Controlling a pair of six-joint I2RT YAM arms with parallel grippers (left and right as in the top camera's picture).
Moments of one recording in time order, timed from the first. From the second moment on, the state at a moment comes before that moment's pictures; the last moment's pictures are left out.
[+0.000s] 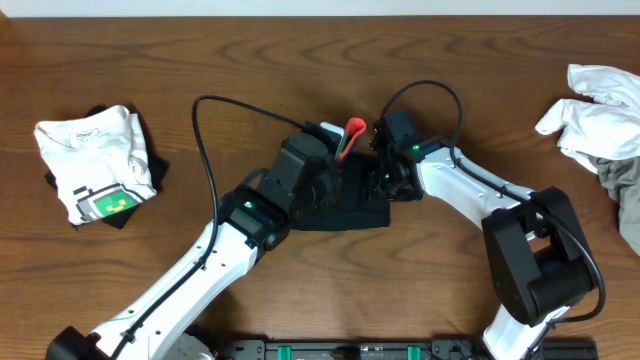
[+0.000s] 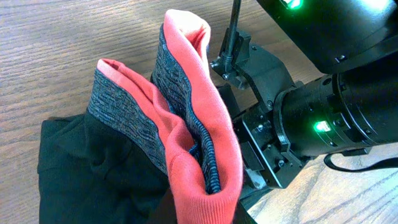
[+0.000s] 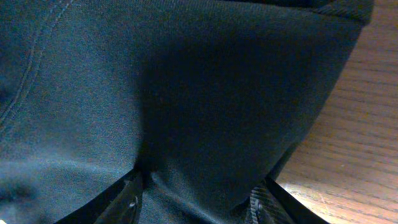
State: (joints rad) left arm -0.63 1.33 0.93 -0.36 0.05 -0.25; right arm 0.45 1.88 1.12 -0.58 -0.22 0.41
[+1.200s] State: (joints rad) left arm -0.75 1.39 0.93 -0.30 0.08 -0.43; right arm 0.38 1.61 1.10 -0.74 -0.09 0.44
